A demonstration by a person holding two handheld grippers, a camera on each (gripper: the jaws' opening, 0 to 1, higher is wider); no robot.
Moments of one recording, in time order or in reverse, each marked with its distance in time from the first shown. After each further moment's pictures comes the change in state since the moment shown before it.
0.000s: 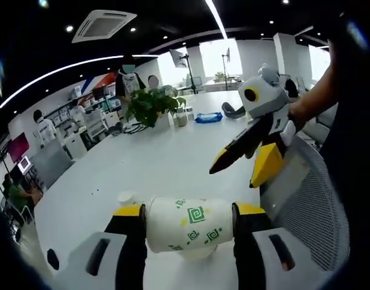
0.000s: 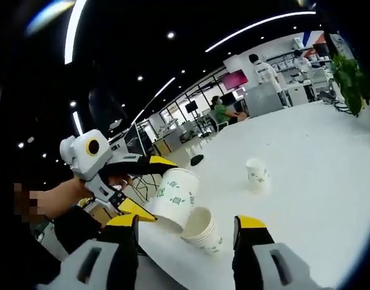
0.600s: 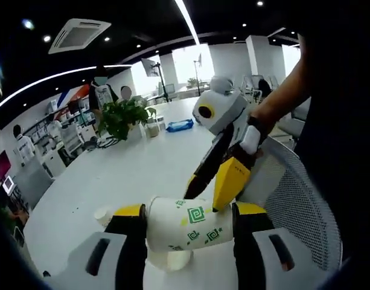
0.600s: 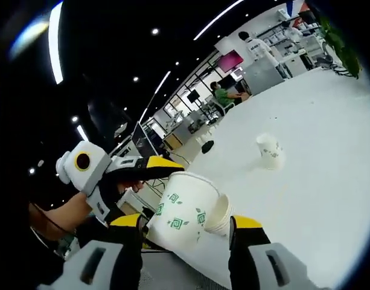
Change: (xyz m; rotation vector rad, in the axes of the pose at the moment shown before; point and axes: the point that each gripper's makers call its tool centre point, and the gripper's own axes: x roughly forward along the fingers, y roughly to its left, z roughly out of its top) left arm 0.005 -0.042 0.013 0.095 -0.048 -0.179; right arm 0.008 0.013 -0.015 0.199 0.058 0.096
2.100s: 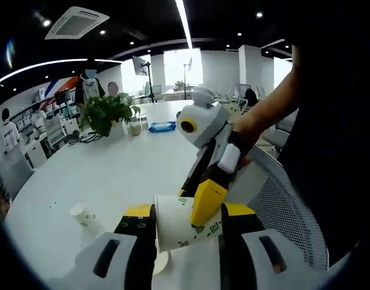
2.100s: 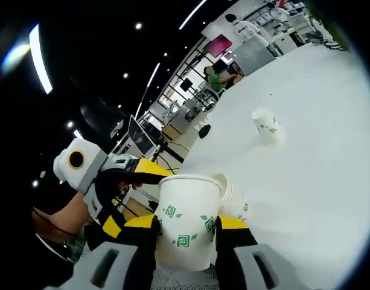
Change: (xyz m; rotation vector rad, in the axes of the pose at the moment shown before) left arm 0.004 -0.017 -0.003 -0.105 -0.021 -0.129; right arm 0.003 -0.009 -0.022 0.079 0.077 -0.004
